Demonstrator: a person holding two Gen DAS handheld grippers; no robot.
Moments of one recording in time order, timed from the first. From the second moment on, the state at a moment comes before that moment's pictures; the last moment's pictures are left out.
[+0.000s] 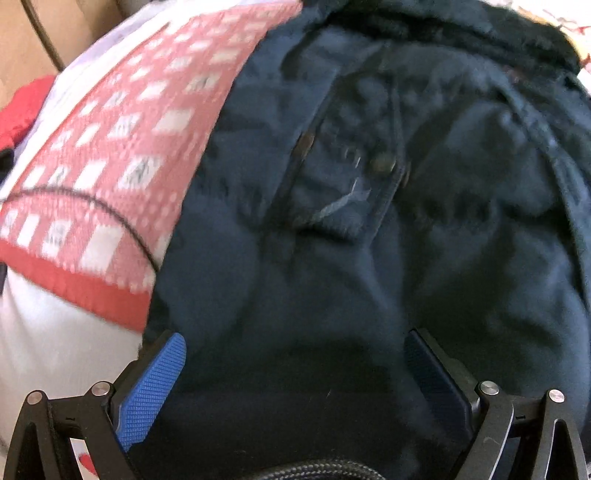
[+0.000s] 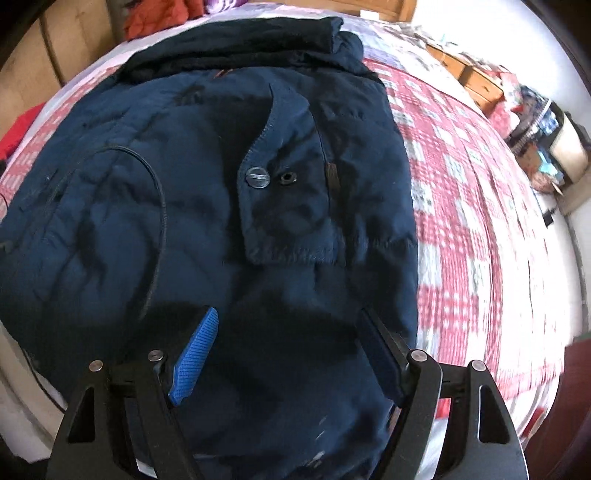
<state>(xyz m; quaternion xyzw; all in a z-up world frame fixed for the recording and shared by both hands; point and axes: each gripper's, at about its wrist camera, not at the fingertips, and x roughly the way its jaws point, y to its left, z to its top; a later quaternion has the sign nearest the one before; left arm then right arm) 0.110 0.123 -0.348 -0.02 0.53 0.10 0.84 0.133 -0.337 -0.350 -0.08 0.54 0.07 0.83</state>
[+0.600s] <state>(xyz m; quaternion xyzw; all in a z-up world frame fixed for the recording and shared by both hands) 0.401 0.119 -0.306 0.06 0.46 0.13 0.88 0.218 -0.314 -0.328 -0.08 0.50 0.12 0.85</state>
